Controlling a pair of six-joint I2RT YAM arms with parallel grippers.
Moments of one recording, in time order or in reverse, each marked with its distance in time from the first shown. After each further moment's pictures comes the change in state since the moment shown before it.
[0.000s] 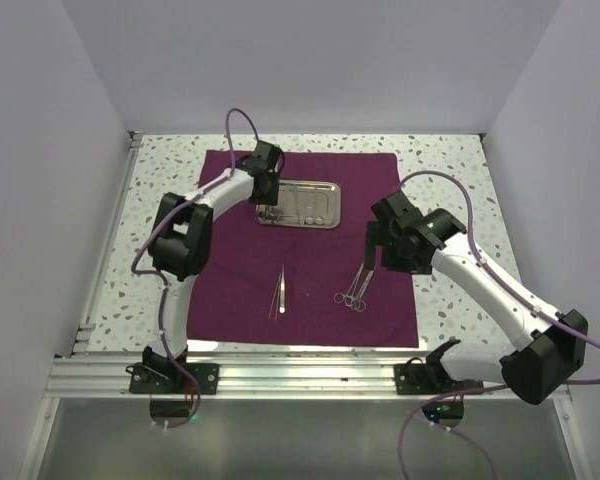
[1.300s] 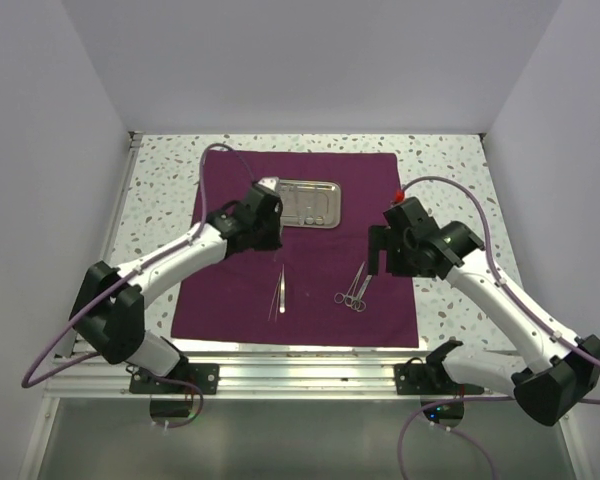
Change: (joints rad) left arm -0.210 -0.693 -0.591 0.026 0.065 -0.262; right arm 0.000 -0.116 -0.044 0.043 -0.065 -0.077
